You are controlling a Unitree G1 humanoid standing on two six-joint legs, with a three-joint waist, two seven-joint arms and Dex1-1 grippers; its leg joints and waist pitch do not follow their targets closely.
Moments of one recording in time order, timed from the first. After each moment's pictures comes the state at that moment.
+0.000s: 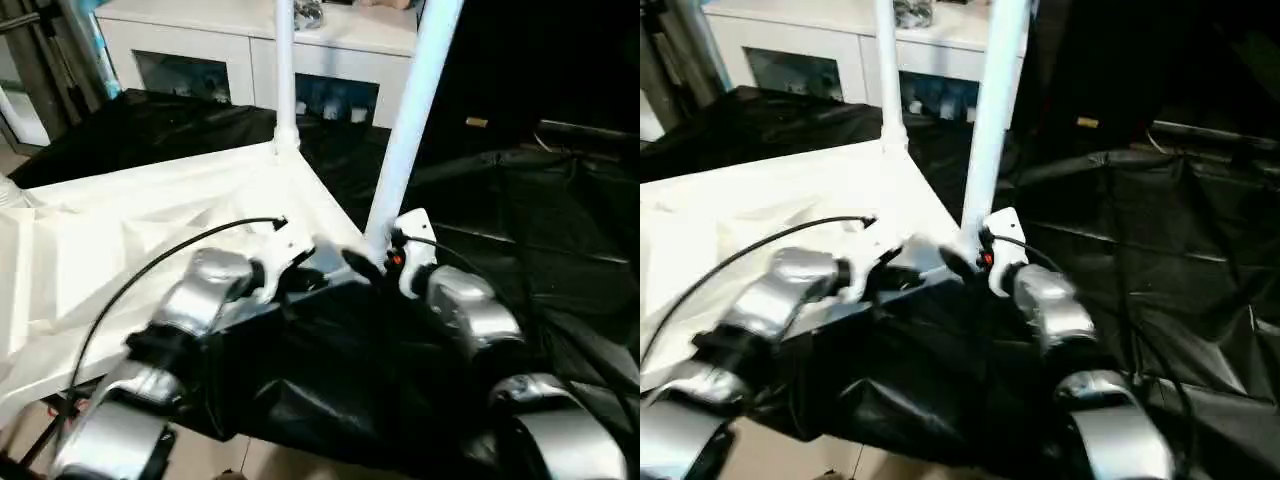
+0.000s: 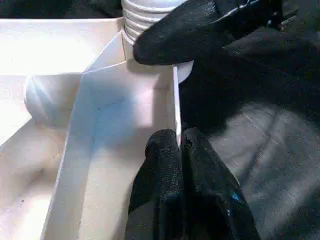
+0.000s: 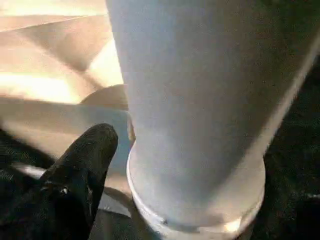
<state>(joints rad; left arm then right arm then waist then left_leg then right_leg) -0.63 0.28 -0.25 0.61 0.06 0.22 -1.03 -0.62 -0.14 0.02 0.86 0.11 0.01 0.74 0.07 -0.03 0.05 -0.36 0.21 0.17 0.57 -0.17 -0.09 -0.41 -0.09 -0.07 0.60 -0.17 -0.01</state>
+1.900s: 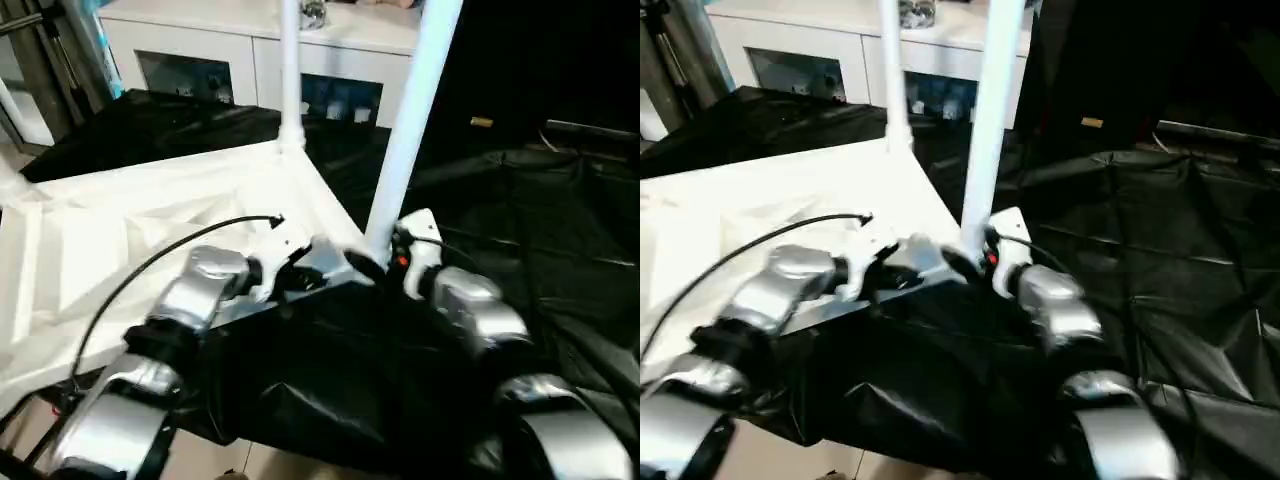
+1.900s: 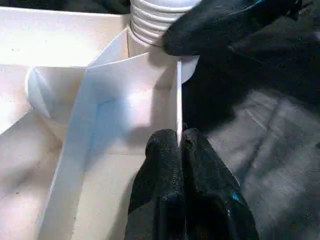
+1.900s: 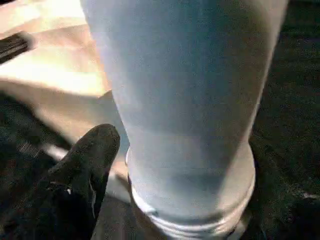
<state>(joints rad) -0.66 0.29 -0.23 0.67 0.03 0.21 -1.08 -0.61 -0.18 0.01 0.85 0.13 0.02 0.86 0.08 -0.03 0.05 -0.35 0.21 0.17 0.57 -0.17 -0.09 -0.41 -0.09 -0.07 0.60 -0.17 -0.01</state>
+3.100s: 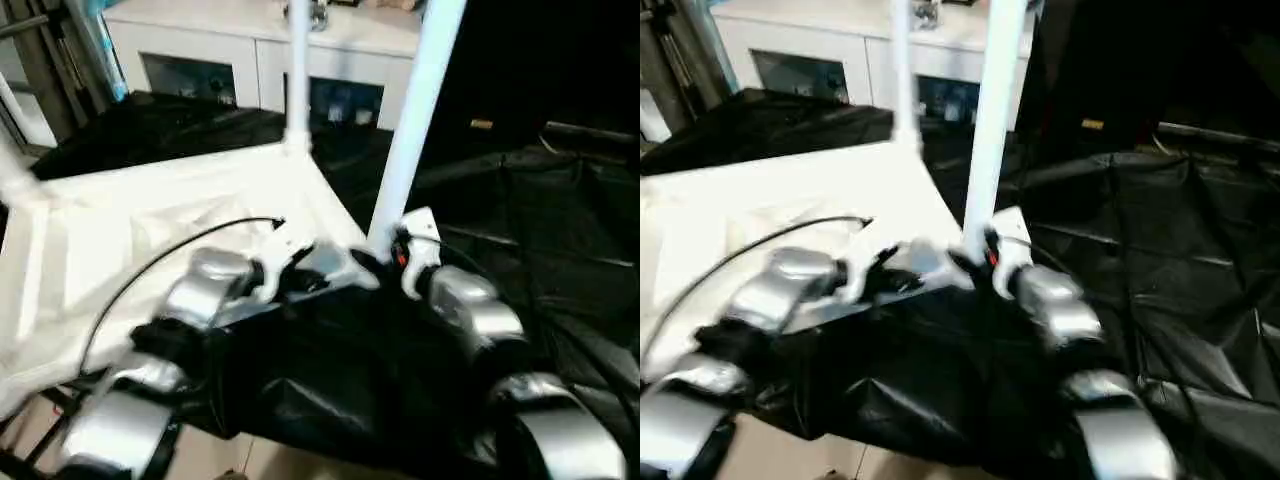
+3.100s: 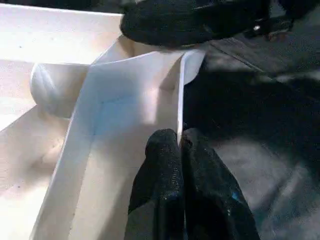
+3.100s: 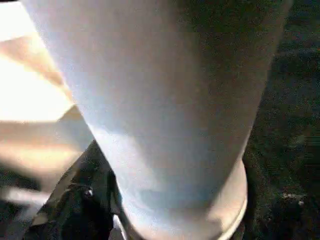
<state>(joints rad) -0.71 0.19 -0.22 0.74 0.05 0.27 -0.89 -0.68 -0.07 -0.05 0.93 0.11 0.06 0.45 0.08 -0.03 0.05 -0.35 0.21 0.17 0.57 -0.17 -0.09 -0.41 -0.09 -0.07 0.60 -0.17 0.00</state>
